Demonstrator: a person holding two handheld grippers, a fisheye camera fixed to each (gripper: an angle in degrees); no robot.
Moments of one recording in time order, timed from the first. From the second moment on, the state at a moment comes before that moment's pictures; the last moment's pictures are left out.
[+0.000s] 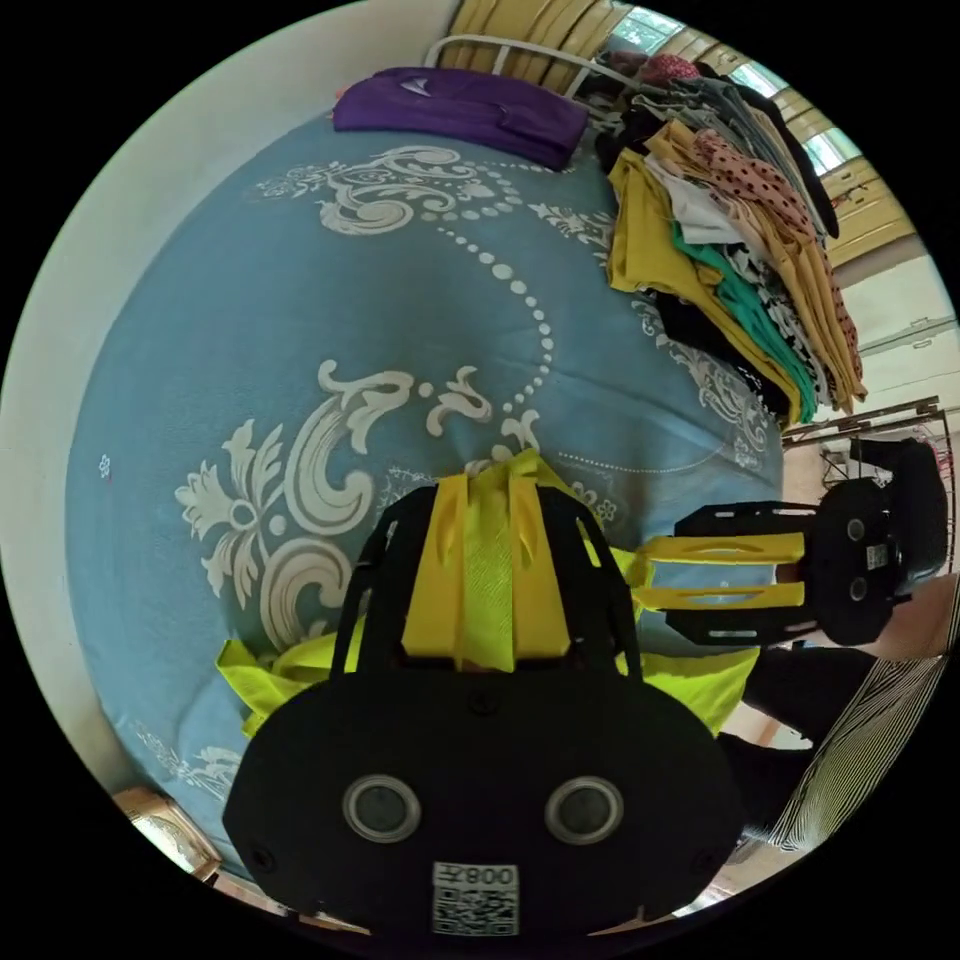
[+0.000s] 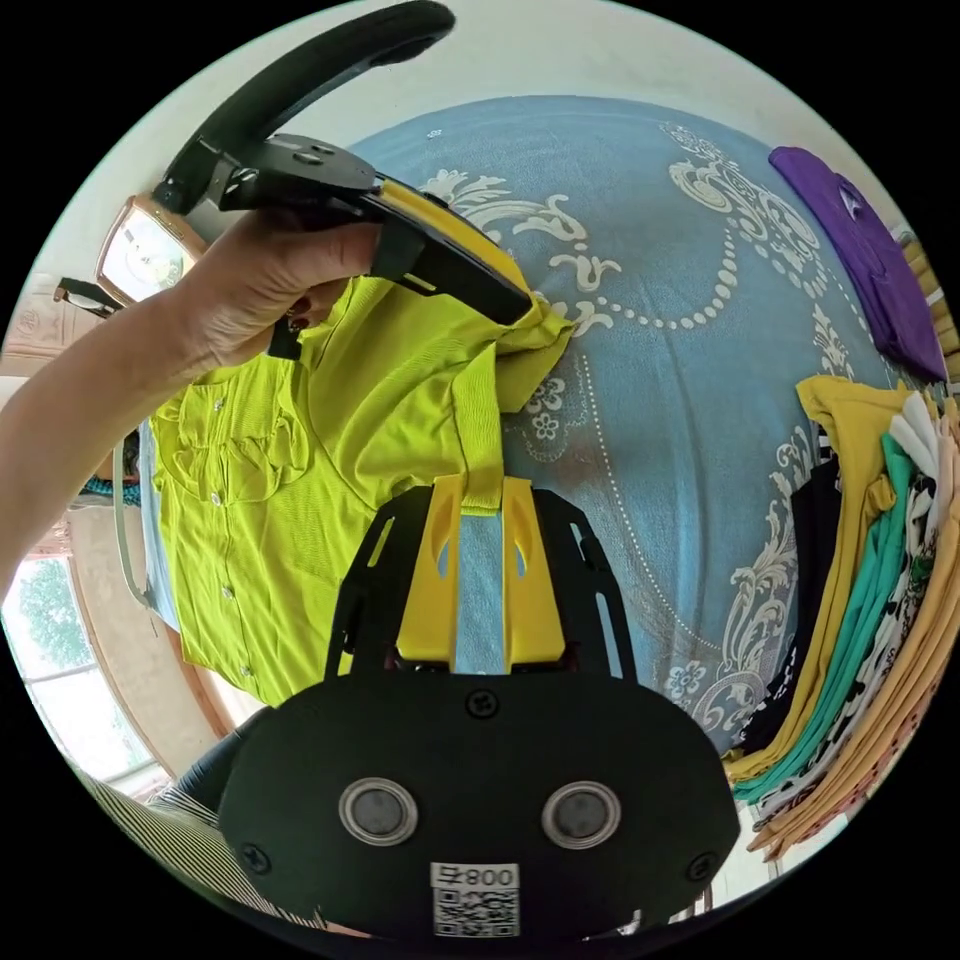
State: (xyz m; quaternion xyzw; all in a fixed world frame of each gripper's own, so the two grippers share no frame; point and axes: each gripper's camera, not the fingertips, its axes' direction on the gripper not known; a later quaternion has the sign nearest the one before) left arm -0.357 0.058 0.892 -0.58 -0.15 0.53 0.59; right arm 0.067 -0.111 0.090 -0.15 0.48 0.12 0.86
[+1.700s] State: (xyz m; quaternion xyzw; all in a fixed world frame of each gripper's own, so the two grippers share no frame) left arm -0.505 -0.081 0.307 -0.53 -0.50 -0.12 0.68; right arm 0.072 0.025 0.089 -0.33 0.25 0.29 0.86
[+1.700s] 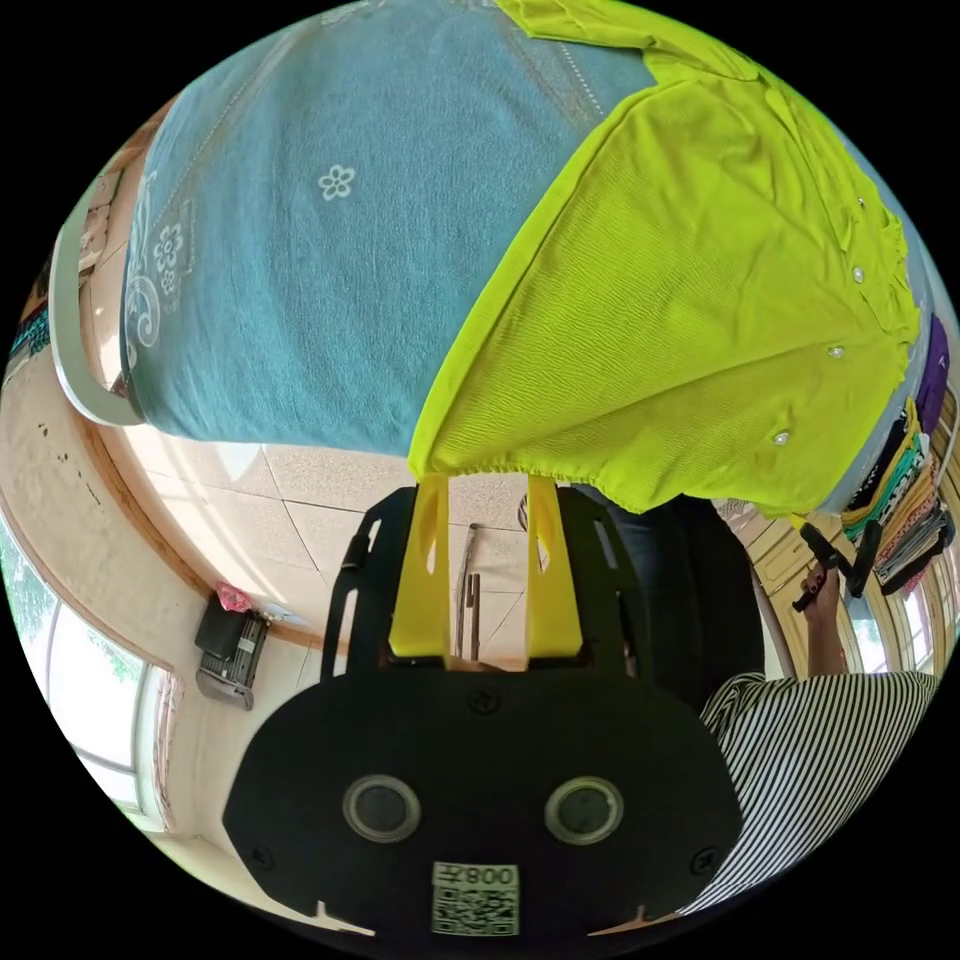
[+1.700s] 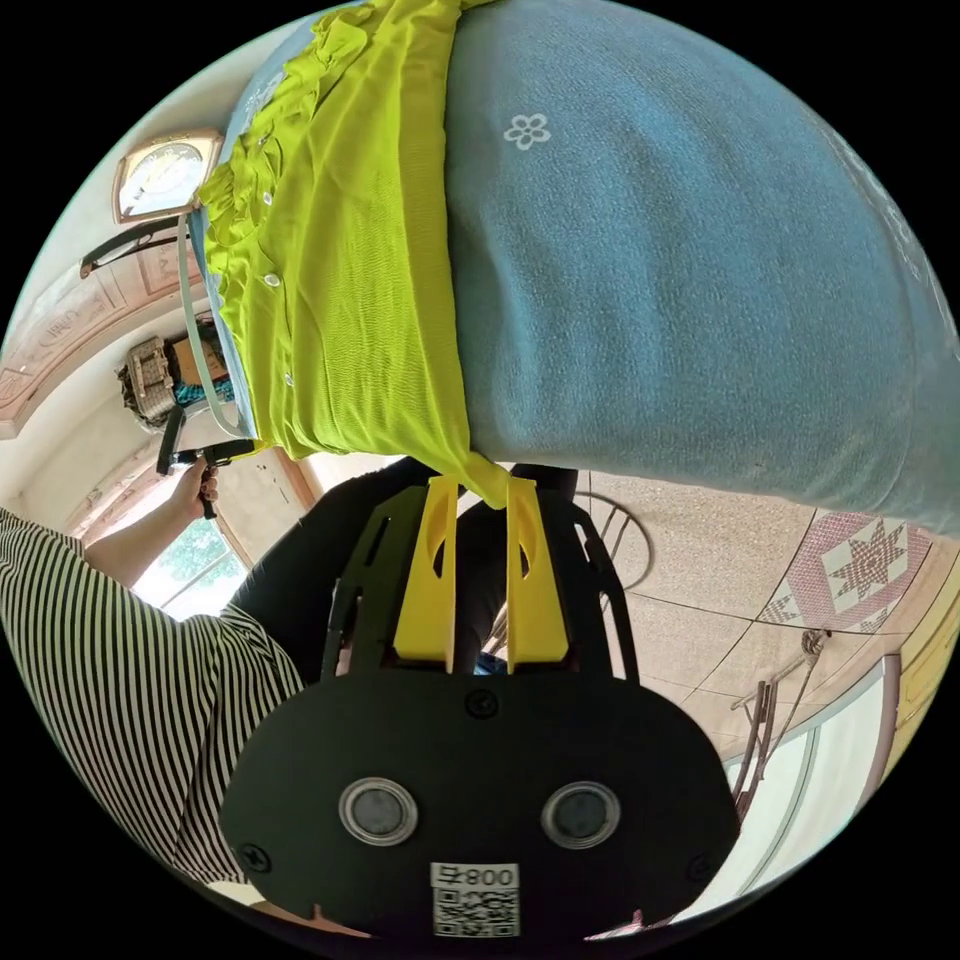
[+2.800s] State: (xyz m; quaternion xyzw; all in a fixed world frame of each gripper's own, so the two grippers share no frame) left arm -0.413 -0.167 0.118 -0.53 -0.45 -0.13 0.70; right arm 0.002 -0.054 0.125 -0.39 0.24 0.30 0.83
